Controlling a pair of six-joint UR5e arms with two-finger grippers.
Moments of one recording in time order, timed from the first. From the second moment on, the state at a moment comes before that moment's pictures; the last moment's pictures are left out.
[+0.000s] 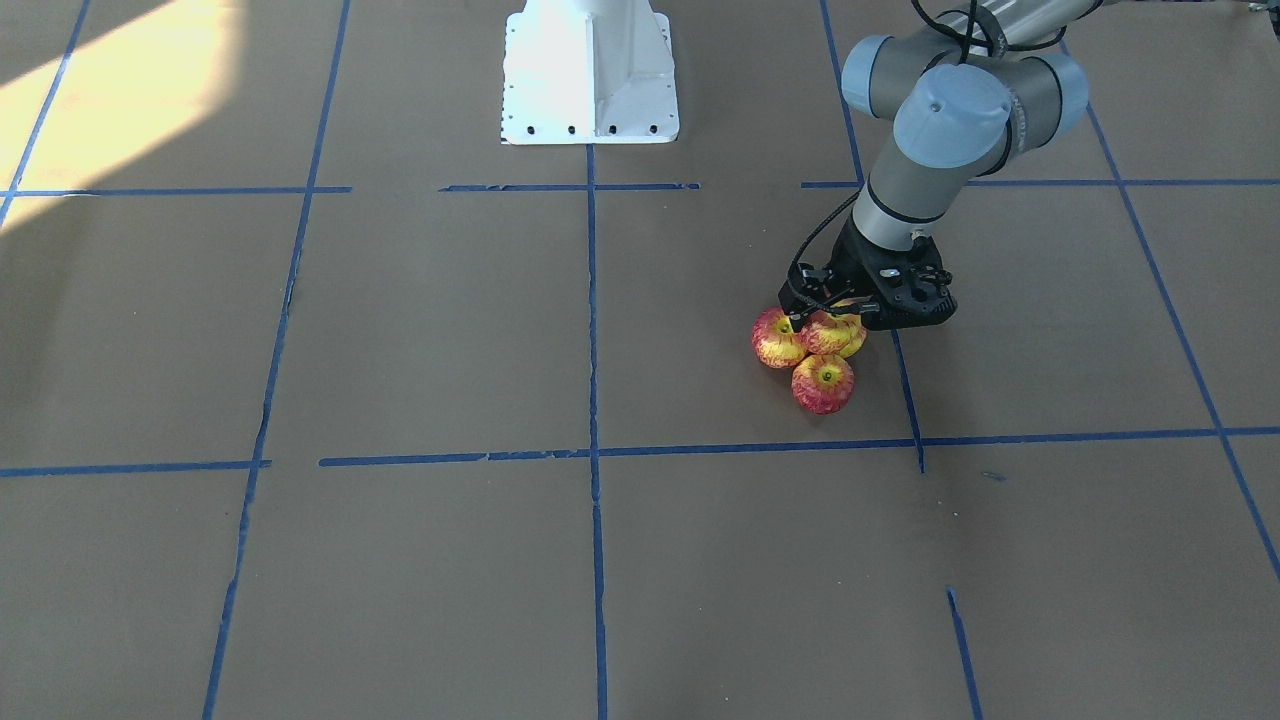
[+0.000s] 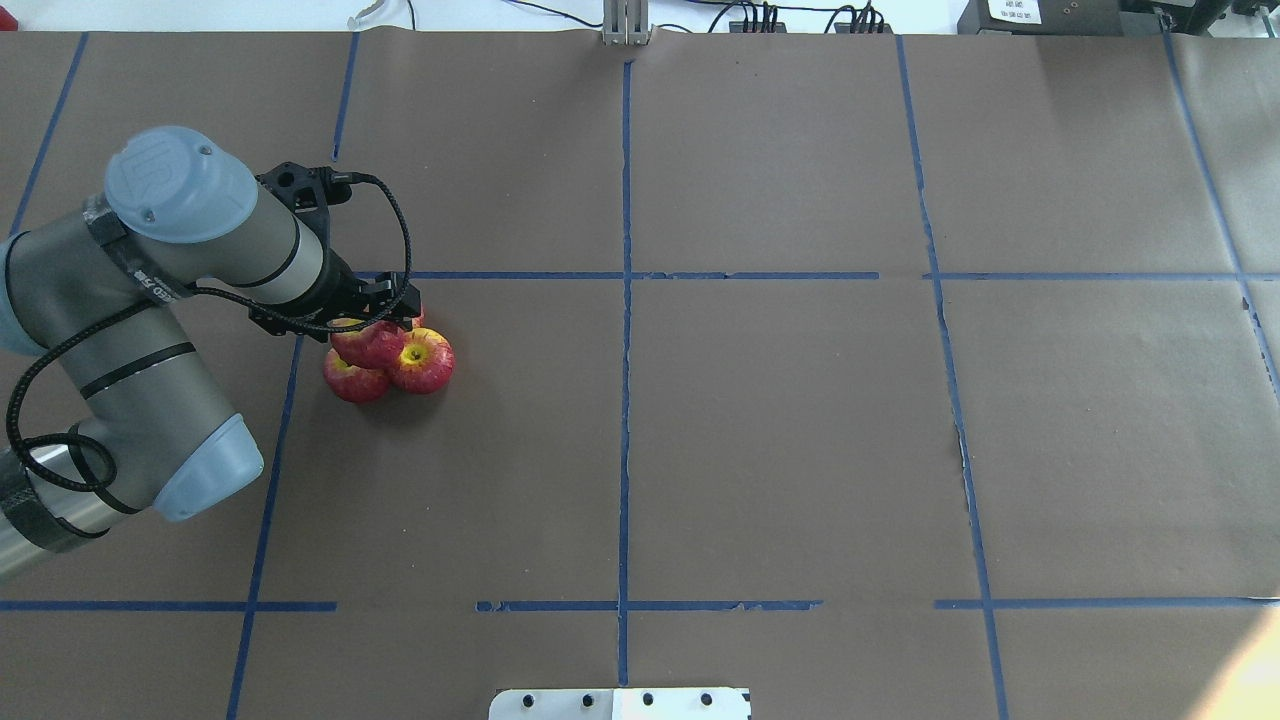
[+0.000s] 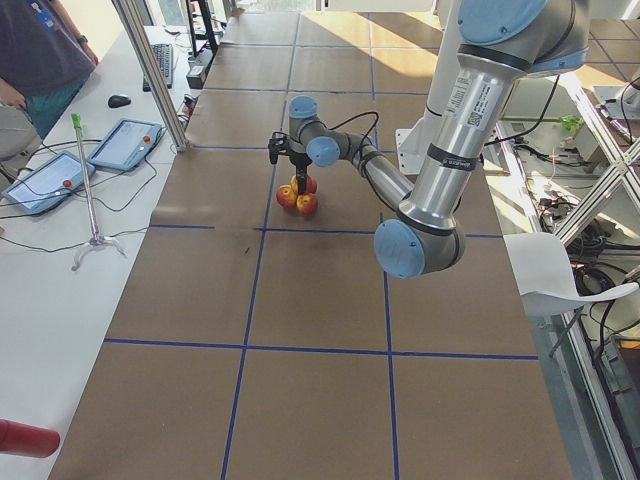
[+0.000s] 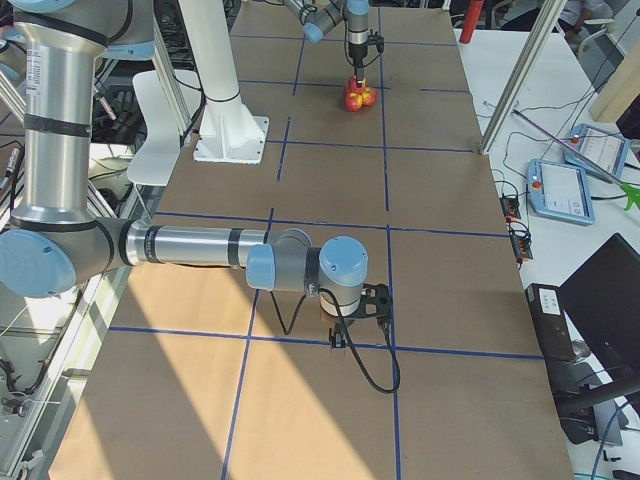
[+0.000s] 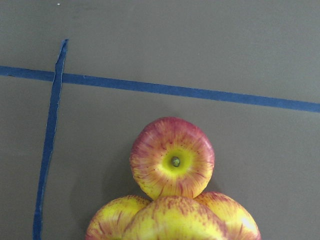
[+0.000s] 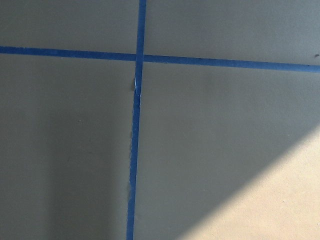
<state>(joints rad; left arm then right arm) -0.74 -1.97 -1.79 -1.72 -2.01 -1.18 1.59 -1.71 1.71 -1.59 2.29 -0.06</state>
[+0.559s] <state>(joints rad) -0.85 -1.97 -1.87 -1.65 -2.01 -1.12 1.59 -1.71 1.71 -1.59 2.29 -0.06</state>
